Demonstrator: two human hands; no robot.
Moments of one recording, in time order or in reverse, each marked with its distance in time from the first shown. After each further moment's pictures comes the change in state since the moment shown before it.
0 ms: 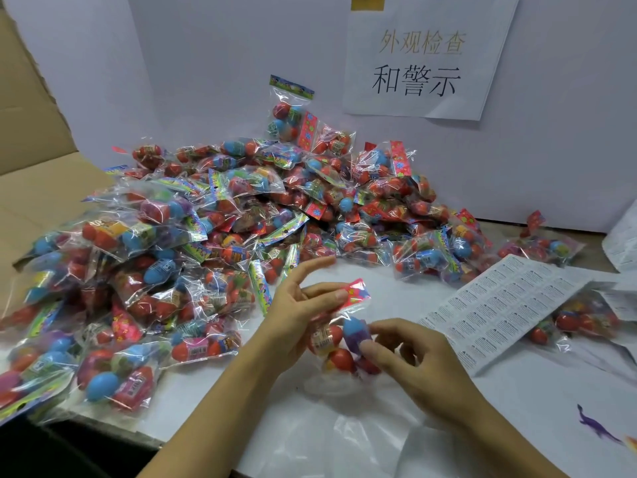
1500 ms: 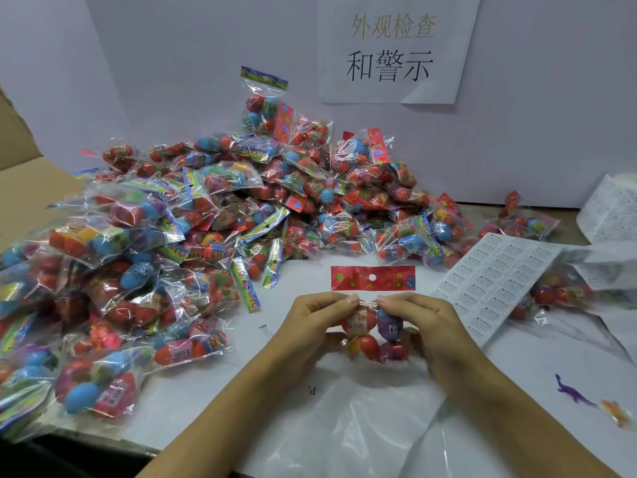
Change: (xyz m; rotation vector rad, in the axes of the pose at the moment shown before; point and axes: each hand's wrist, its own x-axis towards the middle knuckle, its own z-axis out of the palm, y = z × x) left_hand -0.010 -0.023 0.025 0.208 -0.113 -0.184; right_hand 0.017 0.013 -0.020 0.407 0.139 0.387
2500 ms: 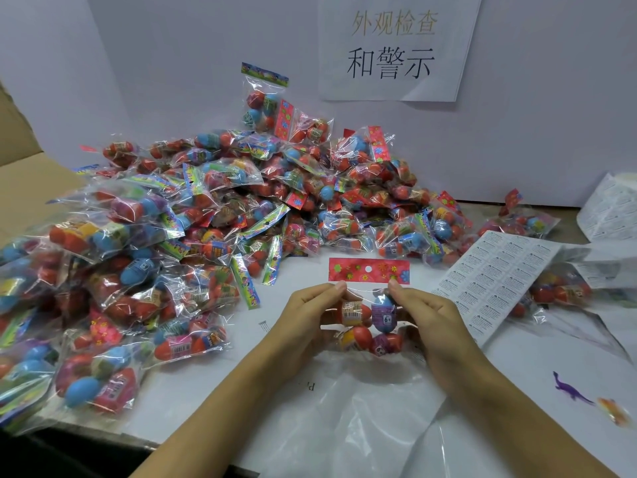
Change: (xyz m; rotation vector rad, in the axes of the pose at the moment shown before) left_hand 0.000 0.008 0.002 -0.008 0.067 -0.068; right_hand -0.009 -0.009 0.009 0.038 0.082 0.025
